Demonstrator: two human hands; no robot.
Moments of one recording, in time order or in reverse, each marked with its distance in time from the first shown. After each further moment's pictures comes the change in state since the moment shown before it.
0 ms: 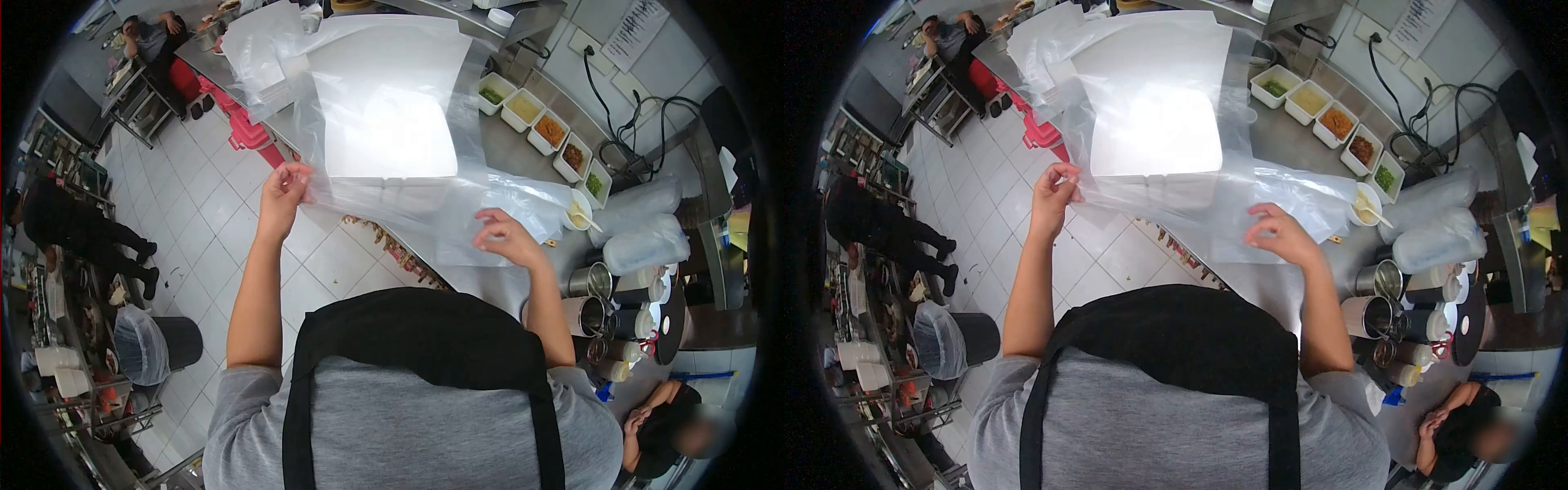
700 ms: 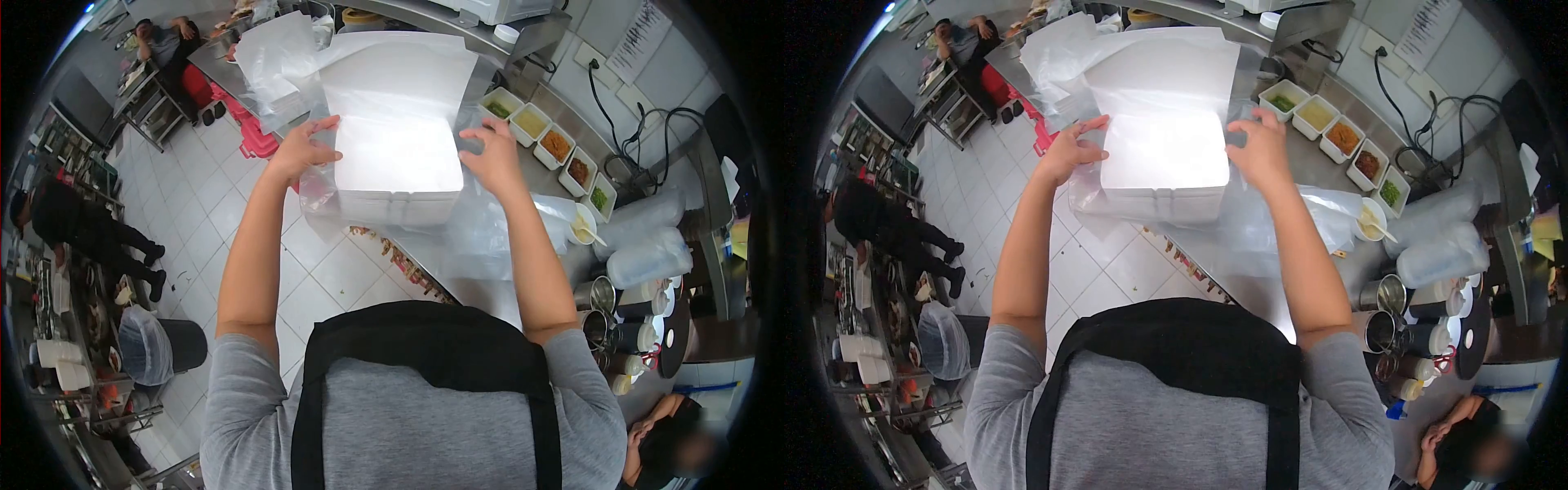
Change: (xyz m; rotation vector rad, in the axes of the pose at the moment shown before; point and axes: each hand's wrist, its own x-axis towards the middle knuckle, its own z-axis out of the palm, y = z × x) left_hand 0.080 0.069 0.016 0.291 -0.203 -0.072; right_hand 0.129 -0.078 -0.028 -0.364 0.804 -0.214
